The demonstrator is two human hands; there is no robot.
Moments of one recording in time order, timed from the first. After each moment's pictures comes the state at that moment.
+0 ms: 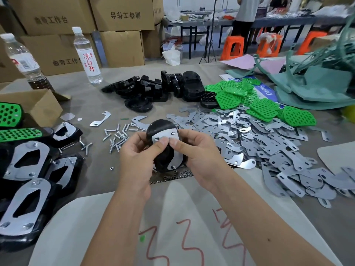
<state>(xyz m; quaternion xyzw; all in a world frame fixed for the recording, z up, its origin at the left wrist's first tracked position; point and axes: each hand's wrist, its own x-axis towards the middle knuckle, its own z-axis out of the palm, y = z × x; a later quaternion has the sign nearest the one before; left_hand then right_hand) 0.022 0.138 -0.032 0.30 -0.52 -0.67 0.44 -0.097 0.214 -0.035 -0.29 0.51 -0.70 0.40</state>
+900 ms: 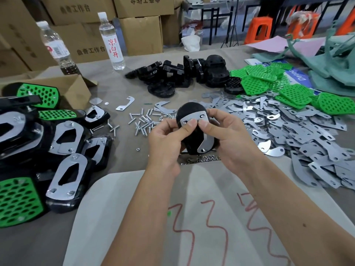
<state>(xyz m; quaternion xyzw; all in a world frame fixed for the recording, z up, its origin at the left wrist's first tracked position) 0.017 0.142 -0.029 0.33 -0.46 -0.72 0.41 -0.102 0.218 -0.034 -0.32 0.49 -0.70 0.40</state>
